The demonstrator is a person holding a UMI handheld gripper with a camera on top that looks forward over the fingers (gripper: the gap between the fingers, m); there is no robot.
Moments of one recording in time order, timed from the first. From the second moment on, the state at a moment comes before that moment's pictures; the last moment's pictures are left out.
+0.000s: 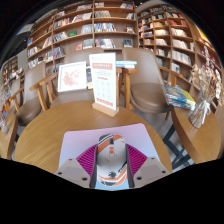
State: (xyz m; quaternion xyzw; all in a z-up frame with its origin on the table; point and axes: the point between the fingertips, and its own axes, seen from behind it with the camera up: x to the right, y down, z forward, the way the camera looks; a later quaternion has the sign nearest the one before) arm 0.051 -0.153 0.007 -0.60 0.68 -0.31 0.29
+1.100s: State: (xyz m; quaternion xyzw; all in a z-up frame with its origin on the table) arm -0.248 -0.072 0.123 -0.61 0.62 -0.38 0.31
